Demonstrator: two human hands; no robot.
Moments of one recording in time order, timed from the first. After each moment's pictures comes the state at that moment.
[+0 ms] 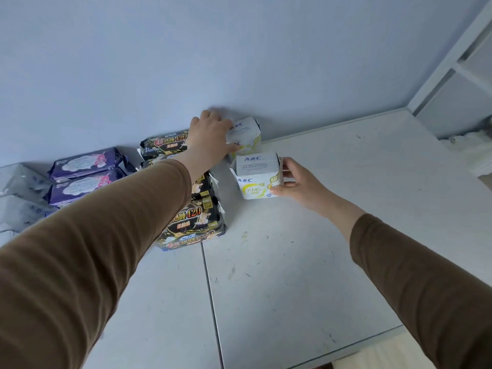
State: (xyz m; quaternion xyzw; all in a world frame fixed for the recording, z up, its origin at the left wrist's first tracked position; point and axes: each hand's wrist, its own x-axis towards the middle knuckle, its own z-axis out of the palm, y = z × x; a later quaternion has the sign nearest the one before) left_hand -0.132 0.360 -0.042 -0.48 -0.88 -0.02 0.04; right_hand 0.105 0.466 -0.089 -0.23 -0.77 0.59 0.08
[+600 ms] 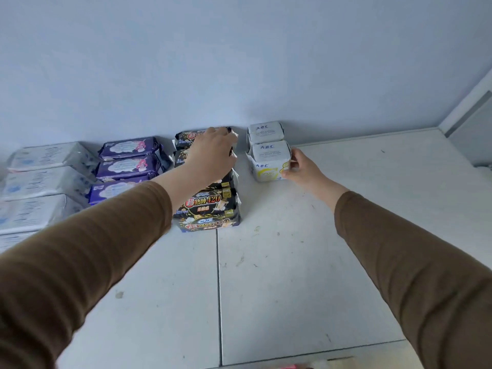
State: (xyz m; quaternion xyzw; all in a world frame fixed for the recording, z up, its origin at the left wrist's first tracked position) left_hand -0.083 0.276 -0.002 -0.45 -0.89 -0.03 0.03; right_hand 0.050 0.485 -0.101 -0.25 -0.80 0.54 0.06
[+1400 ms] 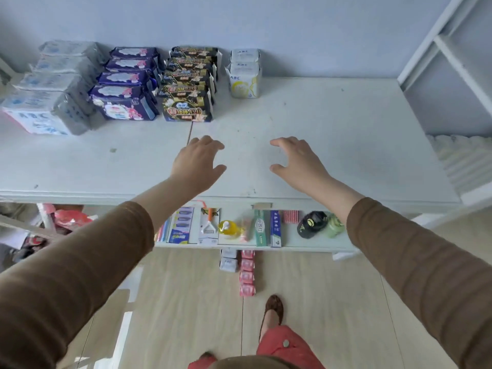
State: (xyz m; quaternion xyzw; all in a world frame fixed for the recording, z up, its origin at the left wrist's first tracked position) left_hand 0.240 0.161 -0.043 -0.35 -0.93 -0.10 -0.02; right_hand 0.358 0.382 -0.045 -0.13 -0.96 0.24 0.01
